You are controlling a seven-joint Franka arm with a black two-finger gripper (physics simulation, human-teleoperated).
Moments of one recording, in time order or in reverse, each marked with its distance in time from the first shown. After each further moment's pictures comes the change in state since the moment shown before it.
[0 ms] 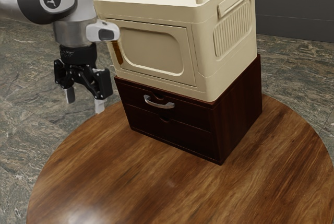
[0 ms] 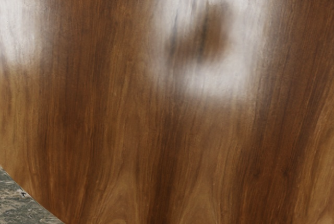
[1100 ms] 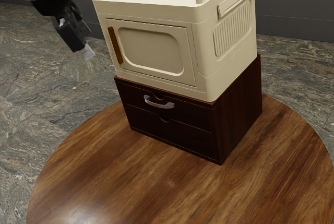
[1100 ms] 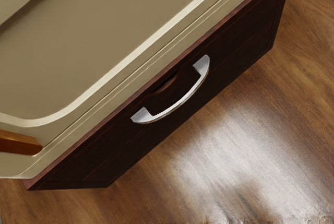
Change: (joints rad) arm 0.100 -0.105 -0.051 0.038 -0.130 0.370 0.903
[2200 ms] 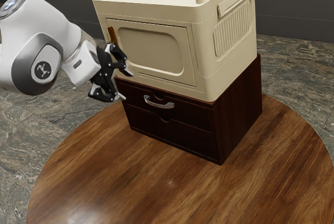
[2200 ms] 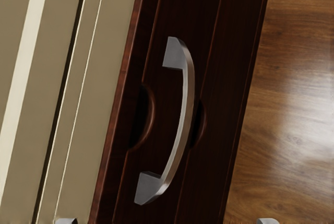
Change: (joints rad) arm -0.042 -0.166 0.007 -0.646 0.005 0.744 0.624
